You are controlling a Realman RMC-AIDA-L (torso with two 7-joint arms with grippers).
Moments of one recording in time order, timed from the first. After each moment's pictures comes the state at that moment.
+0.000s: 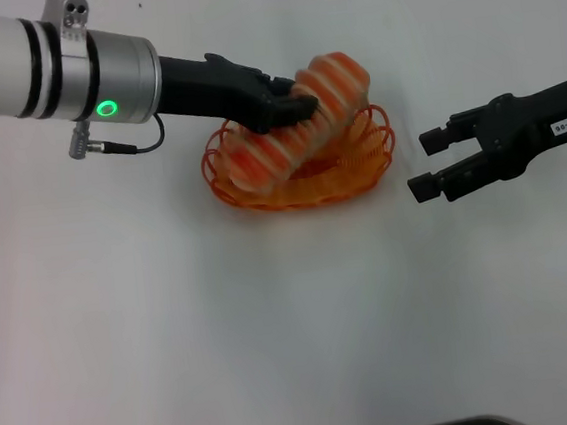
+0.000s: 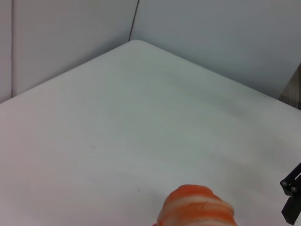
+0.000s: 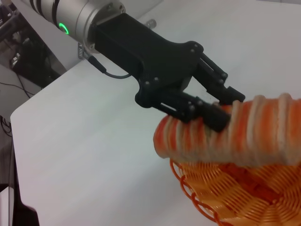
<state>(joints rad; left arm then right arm) -0.80 -2.16 1.20 0.77 2.07 1.20 -1.95 0.52 2.04 -0.71 -0.91 -2.27 -1.78 1.81</state>
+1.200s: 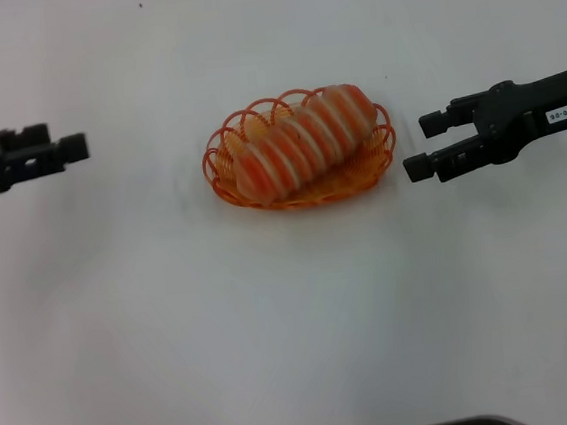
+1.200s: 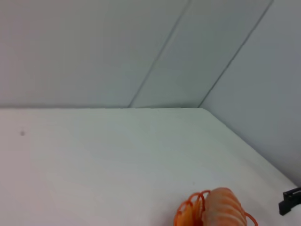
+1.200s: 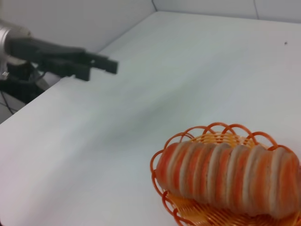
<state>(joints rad) -0.46 -2.04 0.62 0.83 2.06 1.62 -1.86 0.51 2.05 -0.67 -0.89 -2.27 -1.73 1.79</state>
